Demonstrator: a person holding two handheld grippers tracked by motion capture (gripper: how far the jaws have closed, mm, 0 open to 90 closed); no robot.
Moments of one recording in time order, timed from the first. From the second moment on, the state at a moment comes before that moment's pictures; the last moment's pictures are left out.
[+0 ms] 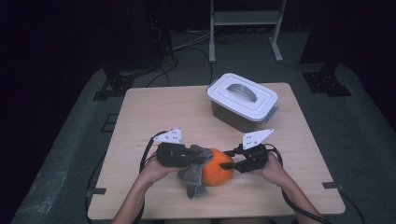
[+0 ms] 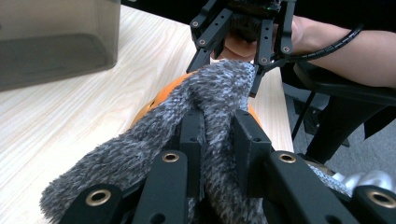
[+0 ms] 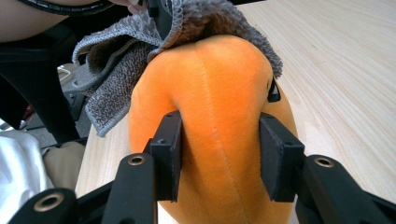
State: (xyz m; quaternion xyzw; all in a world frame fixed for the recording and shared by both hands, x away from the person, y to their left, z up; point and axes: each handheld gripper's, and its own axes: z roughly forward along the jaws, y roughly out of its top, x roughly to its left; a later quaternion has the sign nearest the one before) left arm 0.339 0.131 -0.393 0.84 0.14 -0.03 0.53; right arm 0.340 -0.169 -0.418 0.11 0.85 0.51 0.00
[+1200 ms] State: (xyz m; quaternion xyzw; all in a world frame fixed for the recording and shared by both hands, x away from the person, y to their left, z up) left arm 0.335 0.136 -0.385 0.84 0.16 0.01 0.52; right arm 0.325 -0.160 -0.409 0.13 0.86 0.50 0.04
